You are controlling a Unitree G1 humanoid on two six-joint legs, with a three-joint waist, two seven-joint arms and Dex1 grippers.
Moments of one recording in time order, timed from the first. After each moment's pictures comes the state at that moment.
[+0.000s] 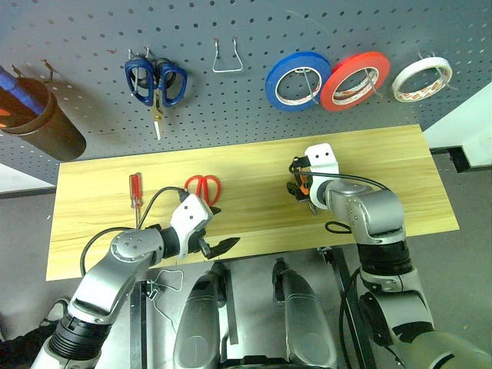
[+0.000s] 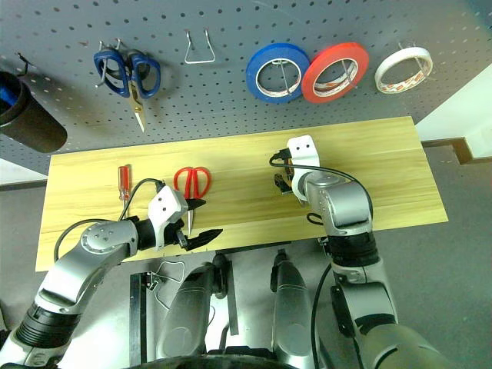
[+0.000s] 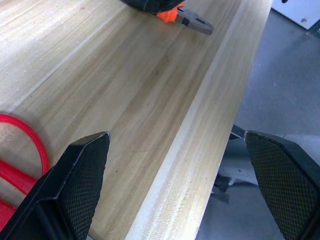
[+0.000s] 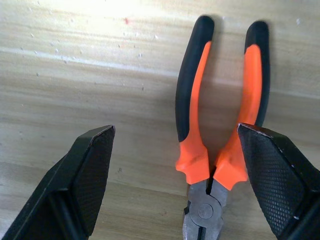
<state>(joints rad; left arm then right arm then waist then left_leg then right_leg) -0.13 0.59 -0.13 -0.44 -0.31 0.58 -0.73 -0.66 -0.26 0.02 -0.08 0.17 1.26 0.12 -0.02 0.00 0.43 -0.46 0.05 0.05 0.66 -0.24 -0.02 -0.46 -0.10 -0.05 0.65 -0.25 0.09</state>
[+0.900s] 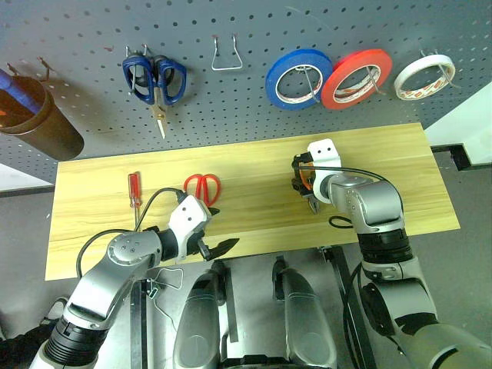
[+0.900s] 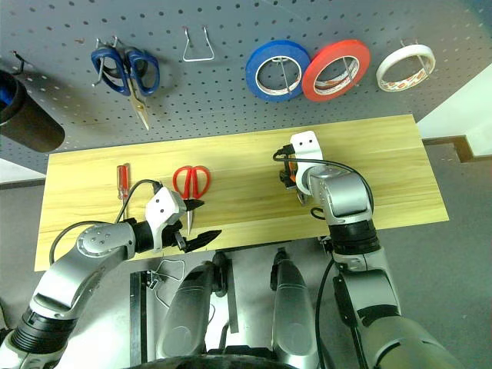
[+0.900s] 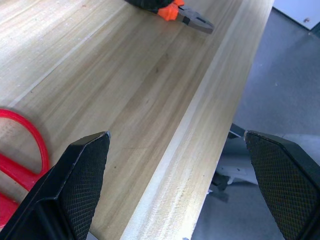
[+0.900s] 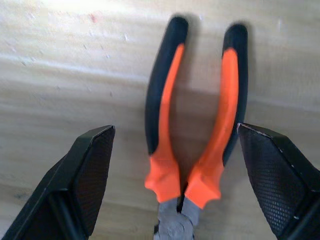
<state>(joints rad) -0.10 0.60 -0.12 -0.48 -0.32 0.61 -0.72 -0.71 -0.29 0.03 0.02 0.12 1.23 0.15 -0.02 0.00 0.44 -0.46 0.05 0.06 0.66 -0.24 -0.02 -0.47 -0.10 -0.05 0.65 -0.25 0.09</state>
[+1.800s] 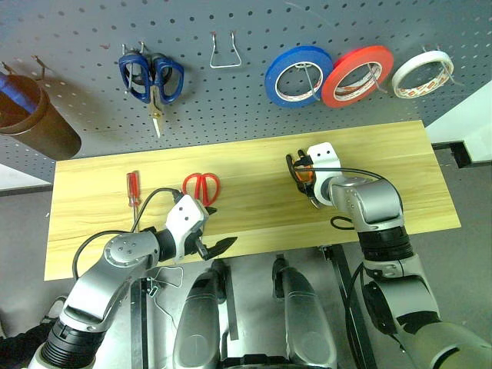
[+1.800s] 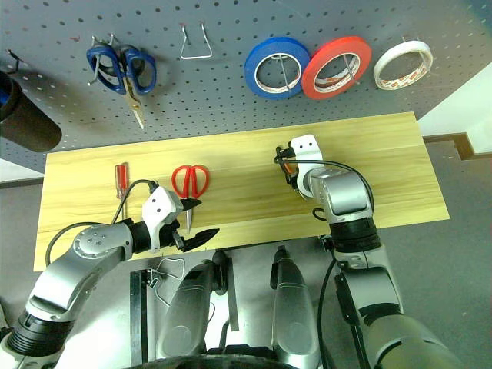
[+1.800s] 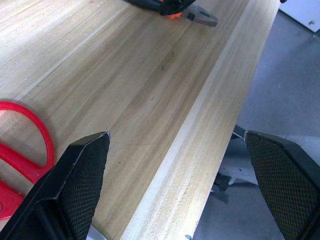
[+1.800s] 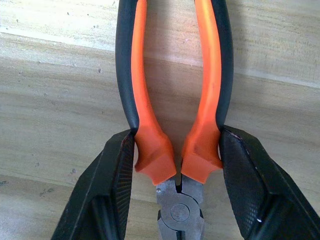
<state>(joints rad) -0.09 0.60 -0.10 -0.50 -0.34 0.61 -0.69 -0.72 -0.30 0.05 0.07 0.10 1.23 0.18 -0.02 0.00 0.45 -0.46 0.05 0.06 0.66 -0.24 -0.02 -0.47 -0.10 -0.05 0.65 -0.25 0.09</state>
